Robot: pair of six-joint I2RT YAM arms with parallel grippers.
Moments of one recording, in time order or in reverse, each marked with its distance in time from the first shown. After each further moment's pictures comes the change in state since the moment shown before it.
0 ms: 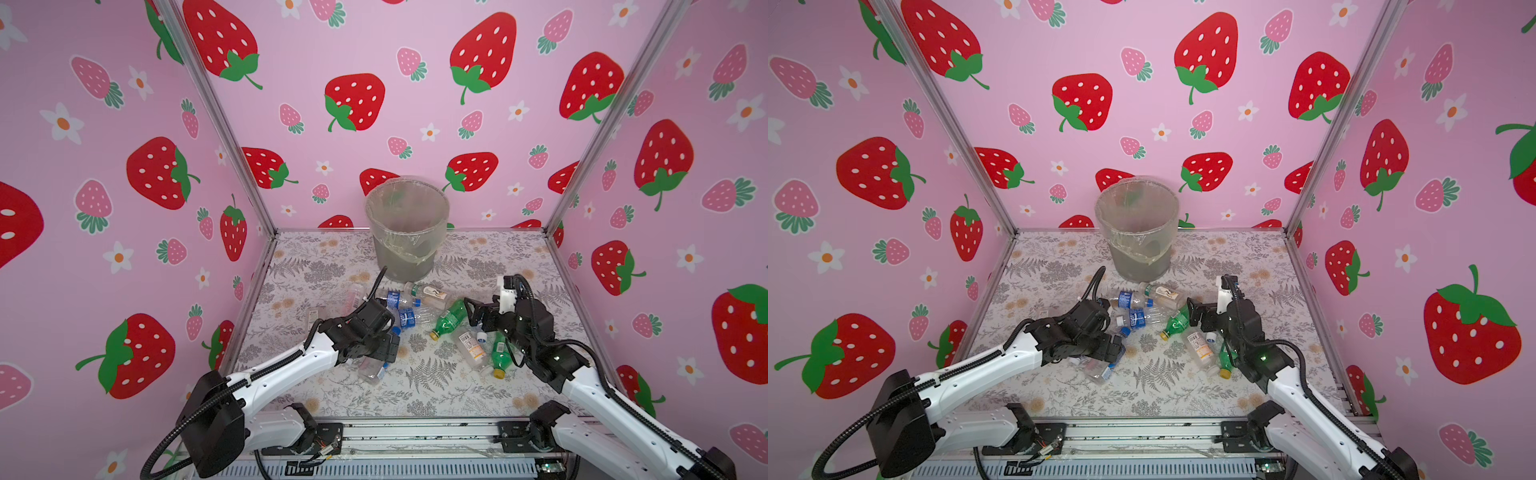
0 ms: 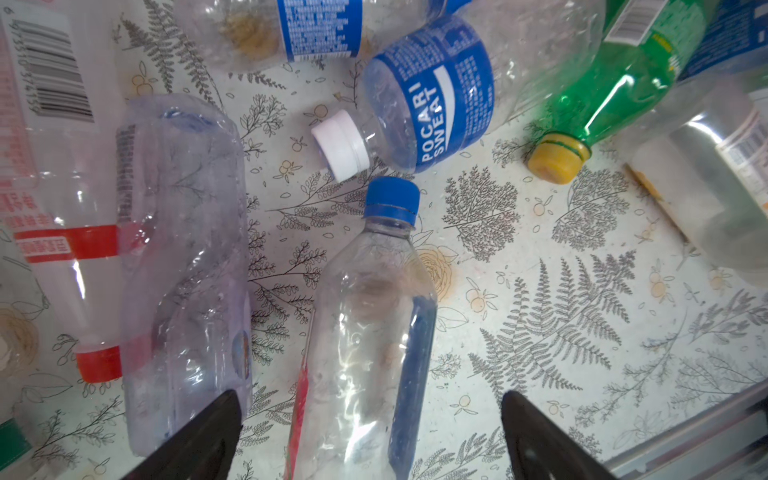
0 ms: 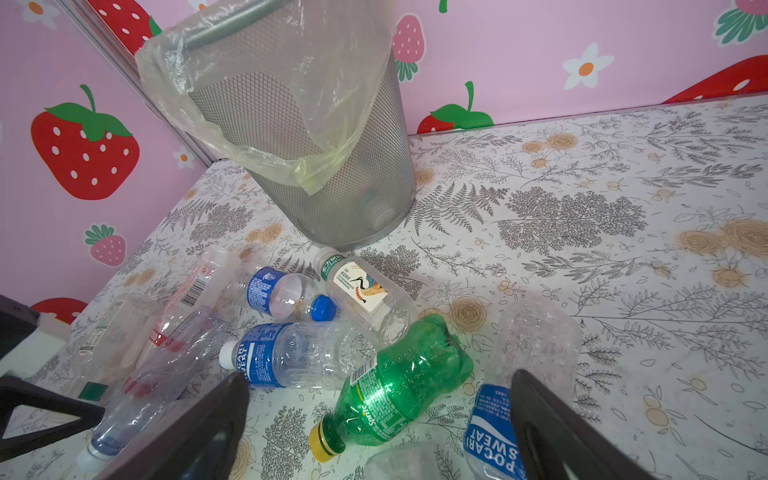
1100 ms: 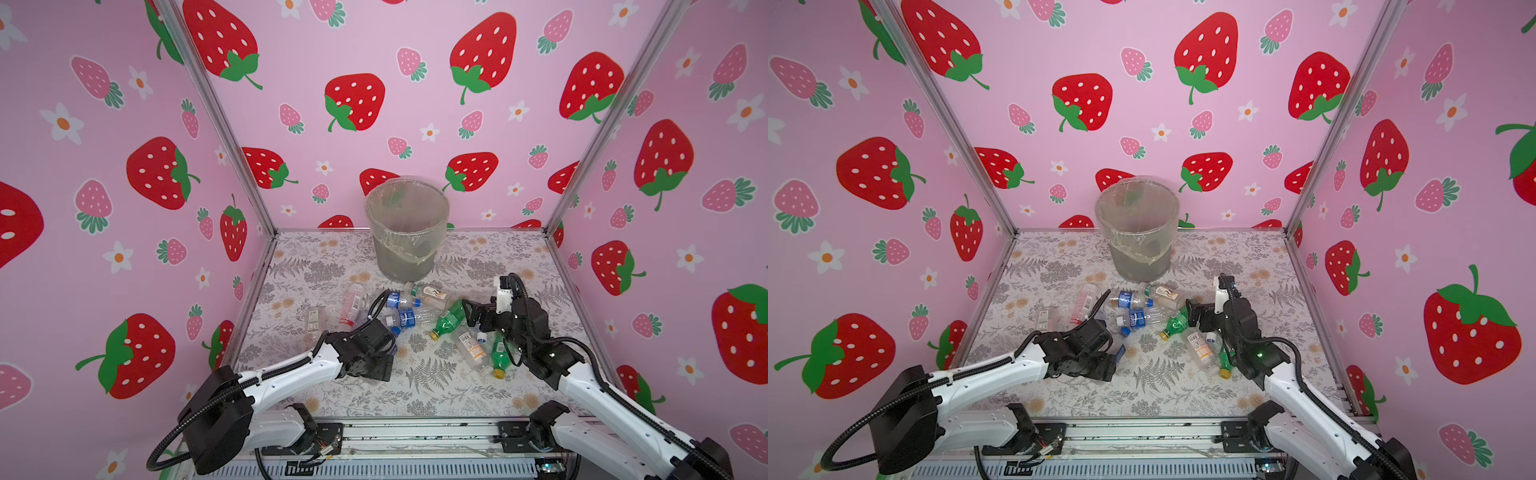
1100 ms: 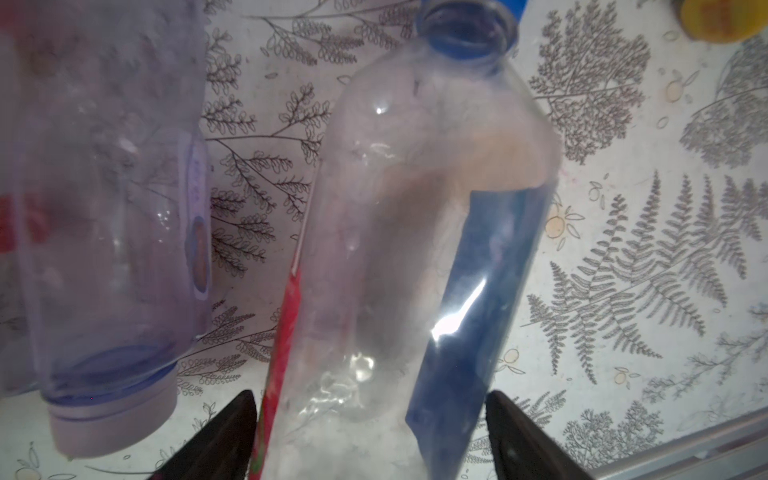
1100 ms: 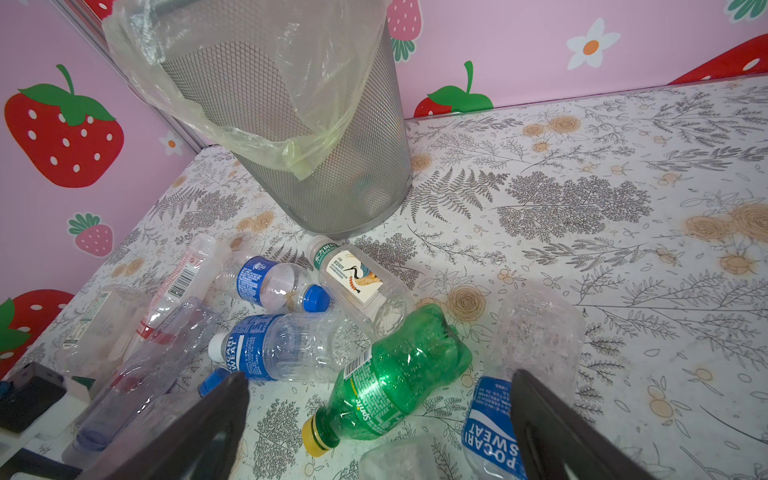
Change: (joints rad) left arm -0.067 0.023 -0.146 0.016 0.030 -0.161; right arm 0.000 0.046 -0.001 0.006 -0.002 0.003
